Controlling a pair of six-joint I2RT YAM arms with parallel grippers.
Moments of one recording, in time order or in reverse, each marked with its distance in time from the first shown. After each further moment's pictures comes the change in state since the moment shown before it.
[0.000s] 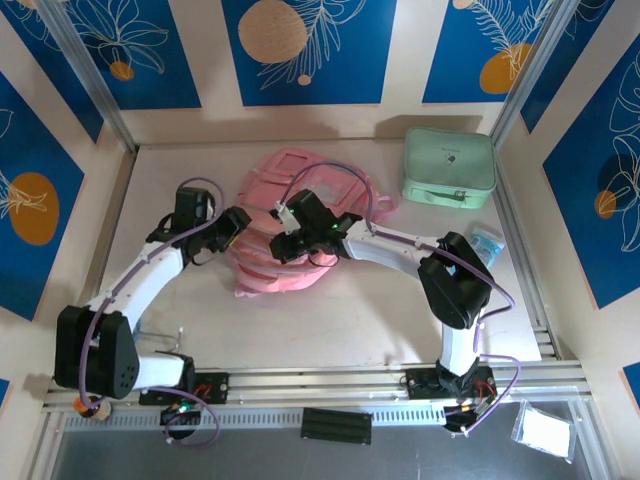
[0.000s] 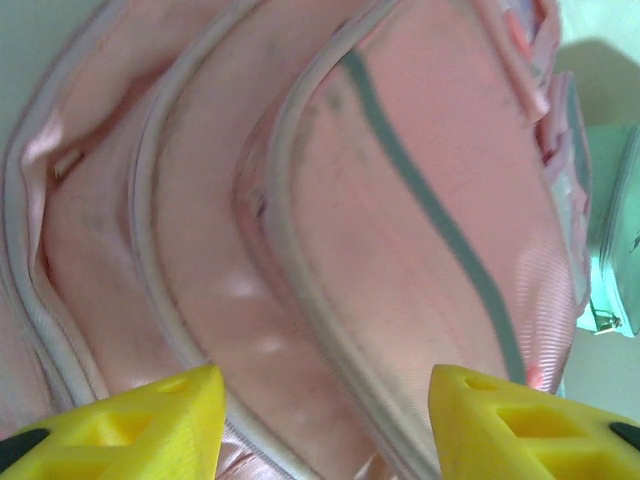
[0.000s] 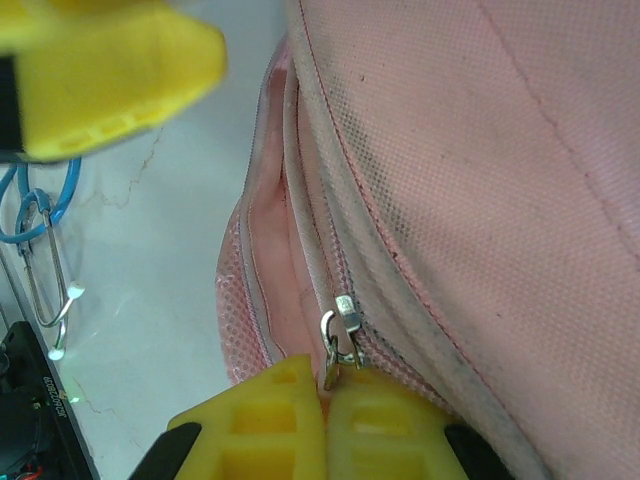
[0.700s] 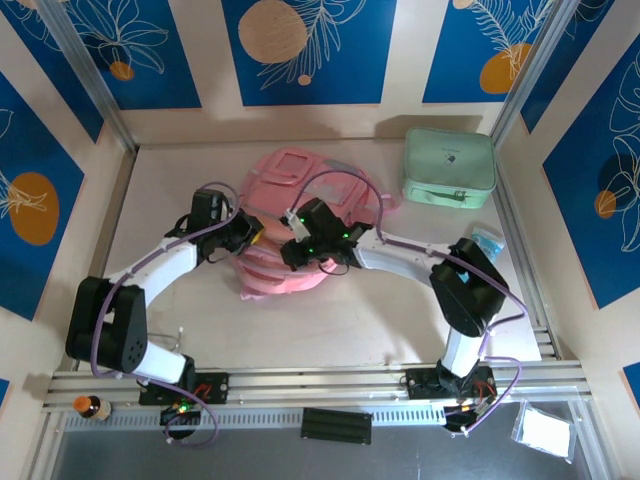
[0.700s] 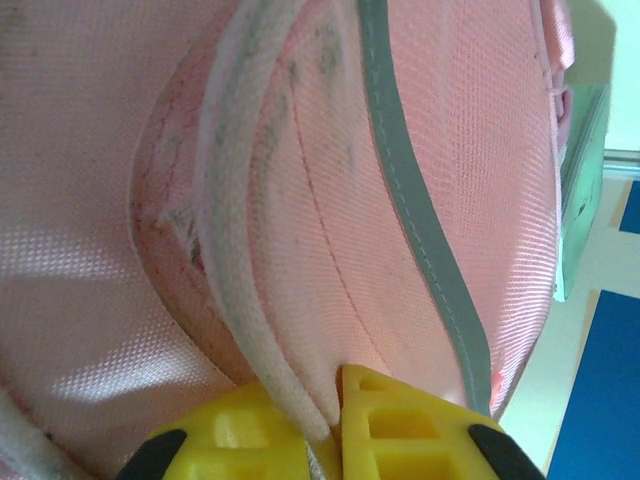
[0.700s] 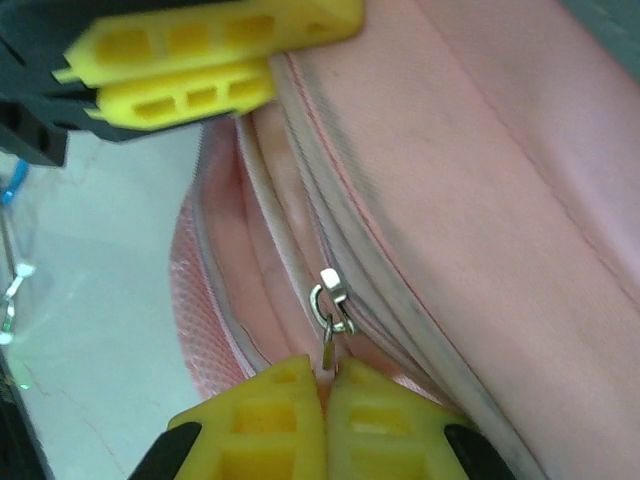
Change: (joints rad) left arm -0.038 0.141 -0.011 0.184 0.131 -0.129; right arm -0.013 -0.116 -0.173 0.049 0.081 -0.046
